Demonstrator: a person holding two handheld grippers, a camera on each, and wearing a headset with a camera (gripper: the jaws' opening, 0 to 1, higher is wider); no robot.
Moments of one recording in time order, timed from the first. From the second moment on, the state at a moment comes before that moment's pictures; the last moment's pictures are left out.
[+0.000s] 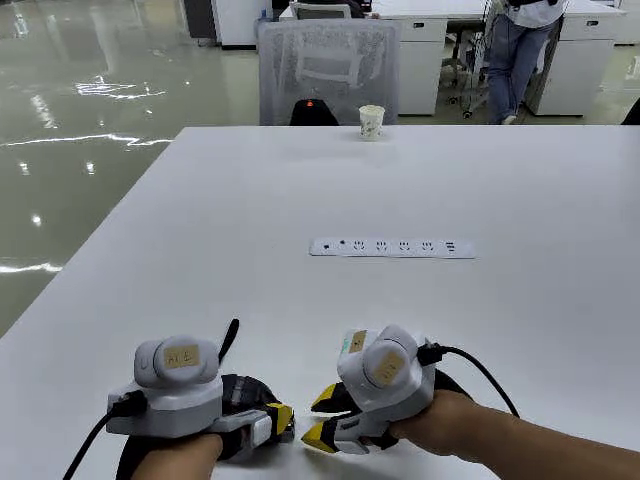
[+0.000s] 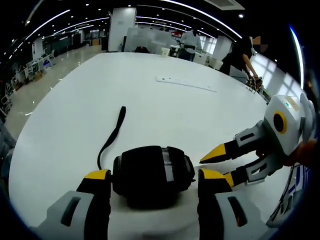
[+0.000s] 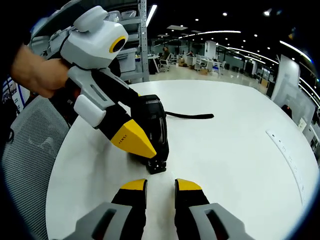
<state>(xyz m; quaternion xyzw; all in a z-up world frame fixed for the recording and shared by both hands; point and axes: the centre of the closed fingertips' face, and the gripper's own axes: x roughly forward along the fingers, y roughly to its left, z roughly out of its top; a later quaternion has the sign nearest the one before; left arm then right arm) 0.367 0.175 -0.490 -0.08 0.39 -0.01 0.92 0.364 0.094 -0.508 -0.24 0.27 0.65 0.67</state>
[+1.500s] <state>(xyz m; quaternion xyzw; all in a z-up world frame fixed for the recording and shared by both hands) 0.327 0.172 -0.465 -0.02 0.35 -0.10 0.93 0.350 0.002 -0.475 -0.18 0.27 0.56 0.76</state>
